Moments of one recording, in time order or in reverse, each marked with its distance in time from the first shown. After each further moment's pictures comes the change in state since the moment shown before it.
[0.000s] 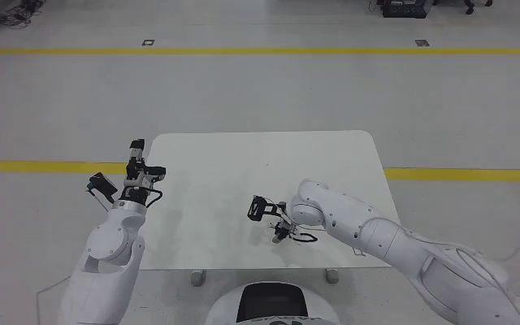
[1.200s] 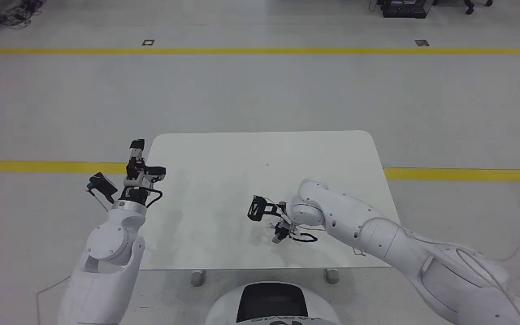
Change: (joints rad) left arm 0.000 0.000 0.000 0.000 0.000 0.000 0.000; right arm -0.004 0.001 -0.001 0.001 -0.020 -0.004 -0.016
